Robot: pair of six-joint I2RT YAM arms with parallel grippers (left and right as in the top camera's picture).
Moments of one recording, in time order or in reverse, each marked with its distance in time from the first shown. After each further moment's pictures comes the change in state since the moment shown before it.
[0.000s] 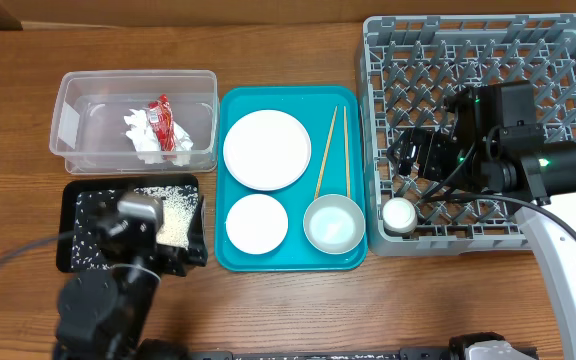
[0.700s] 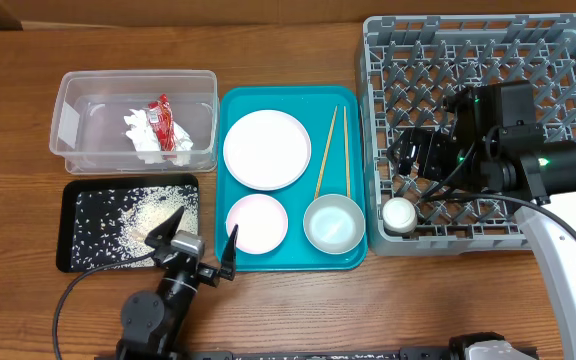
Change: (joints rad) left arm 0.005 -0.397 -0.731 0.455 0.154 0.014; right arm 0.000 0.002 0.000 0.001 0.001 0.000
